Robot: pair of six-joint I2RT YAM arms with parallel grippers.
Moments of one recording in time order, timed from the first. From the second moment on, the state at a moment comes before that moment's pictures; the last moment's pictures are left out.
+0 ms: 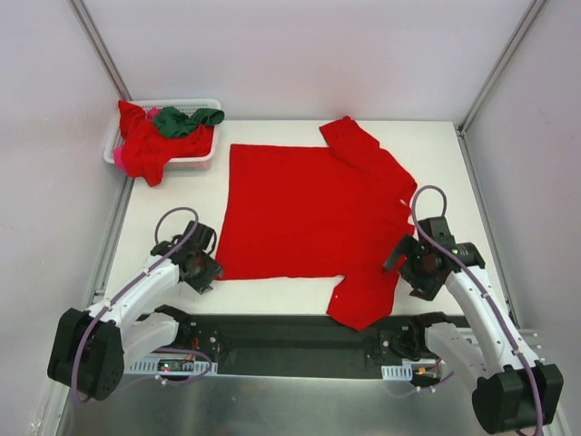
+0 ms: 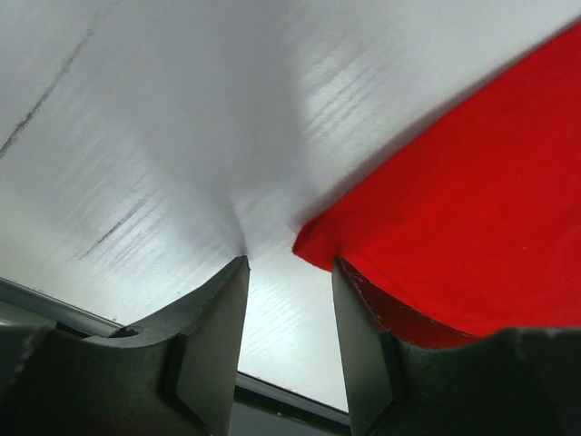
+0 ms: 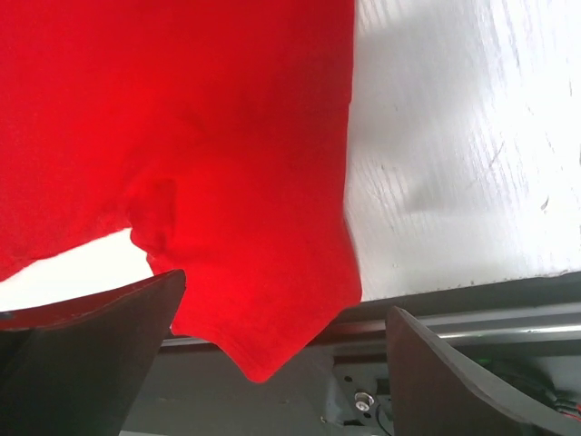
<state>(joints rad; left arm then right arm) -0.33 1.00 0.49 -0.80 -0.09 -1.23 0.19 0.86 0.68 -1.07 -0.01 0.78</state>
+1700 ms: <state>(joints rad) -0.33 1.02 0.45 -0.68 -0.16 -1.27 0.55 1.04 0.49 -0.91 0.04 0.90</state>
